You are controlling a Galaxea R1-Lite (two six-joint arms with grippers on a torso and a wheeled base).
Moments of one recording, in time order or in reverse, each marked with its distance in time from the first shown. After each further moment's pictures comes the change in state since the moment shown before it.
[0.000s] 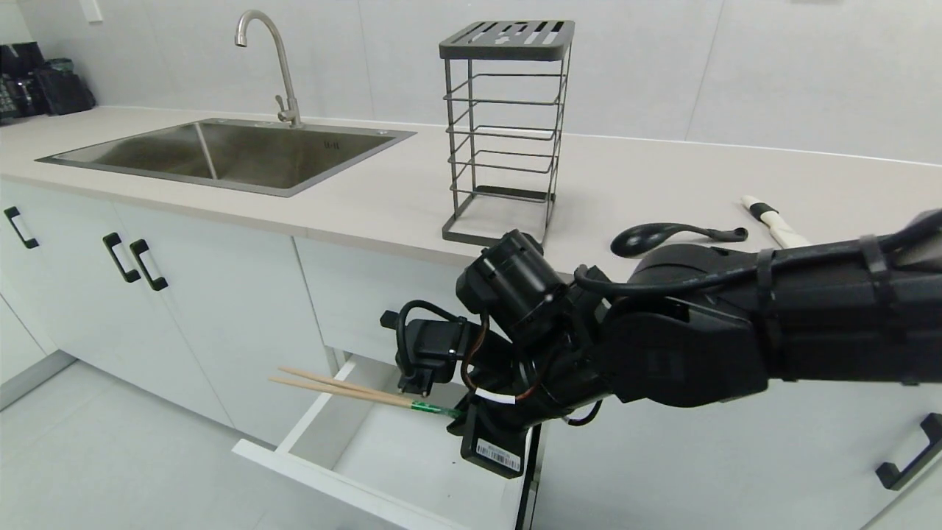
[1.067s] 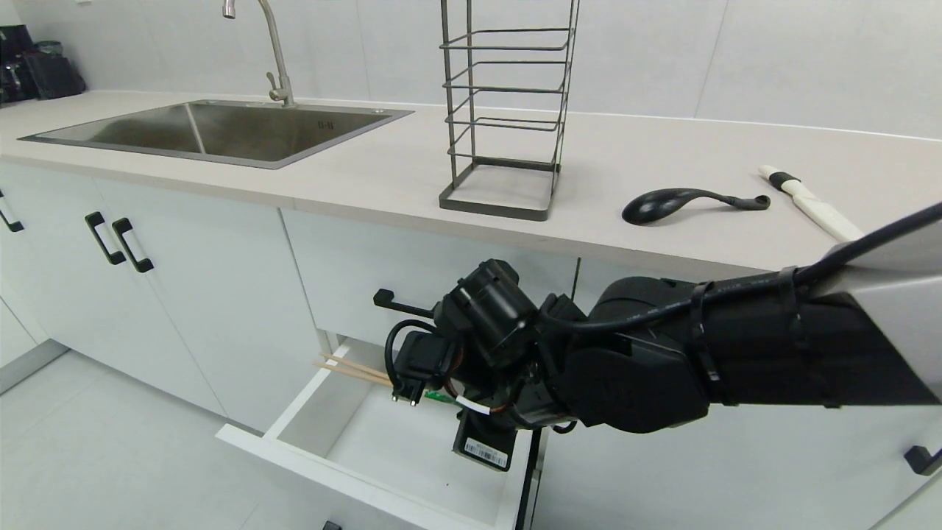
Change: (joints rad) left arm 0.000 0.000 0.000 0.000 0.000 0.000; right arm 0.024 0.063 0.021 -0.073 -0.236 0.036
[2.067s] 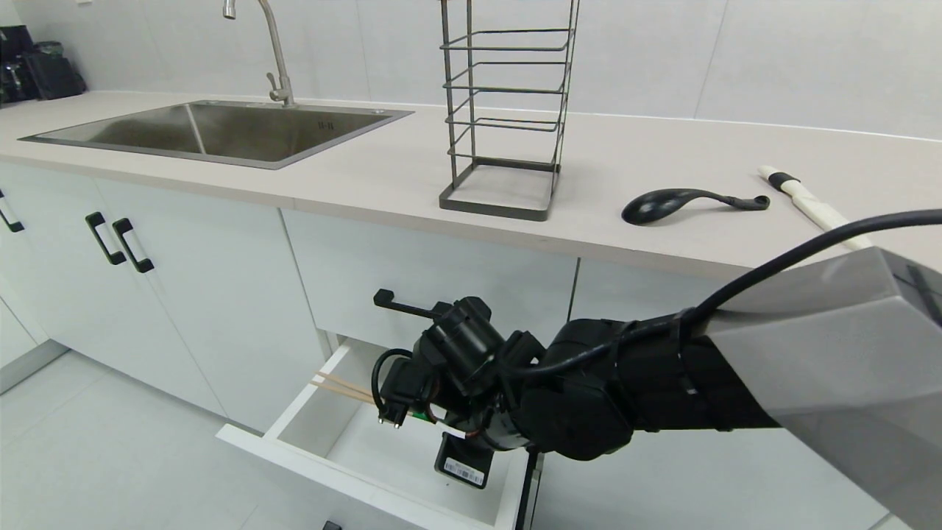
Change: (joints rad) left arm 0.000 0.000 0.000 0.000 0.000 0.000; right arm 0.010 0.122 0.006 -0.108 0.002 0.043
